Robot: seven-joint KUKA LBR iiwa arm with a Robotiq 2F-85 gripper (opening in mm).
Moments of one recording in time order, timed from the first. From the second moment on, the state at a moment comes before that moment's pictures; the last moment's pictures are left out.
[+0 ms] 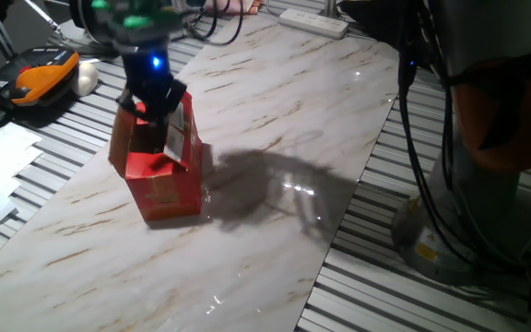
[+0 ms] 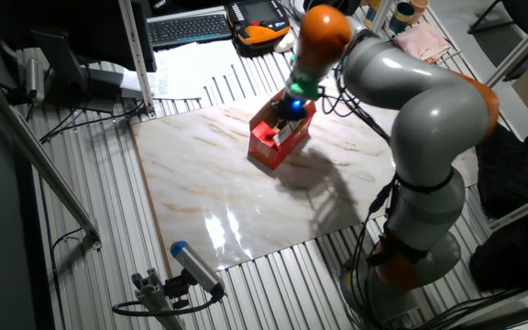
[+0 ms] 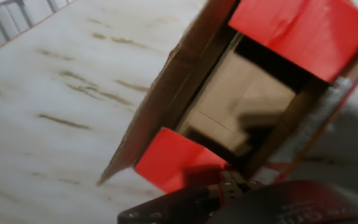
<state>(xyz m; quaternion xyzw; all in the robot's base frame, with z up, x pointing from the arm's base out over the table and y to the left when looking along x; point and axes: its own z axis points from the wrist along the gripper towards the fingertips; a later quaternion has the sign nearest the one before) 0.538 0.138 0.222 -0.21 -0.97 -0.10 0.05</state>
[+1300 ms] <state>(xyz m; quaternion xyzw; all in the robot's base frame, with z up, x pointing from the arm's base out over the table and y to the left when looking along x) 0.545 0.118 0.205 -0.16 -0.99 -0.05 0.03</state>
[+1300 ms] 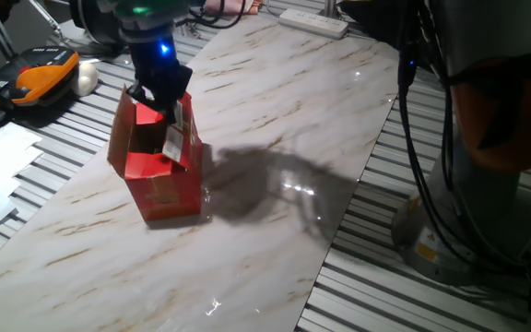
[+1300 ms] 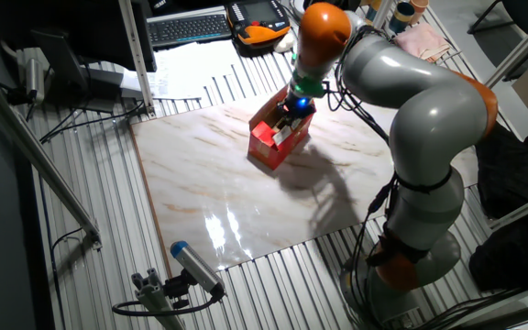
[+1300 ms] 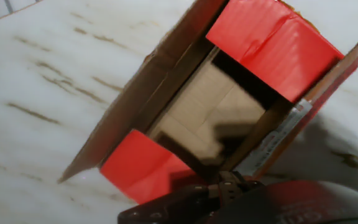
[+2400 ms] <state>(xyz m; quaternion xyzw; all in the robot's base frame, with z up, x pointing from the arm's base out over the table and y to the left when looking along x) 0.552 0.140 0.159 -0.14 -0.99 0.01 0.02</state>
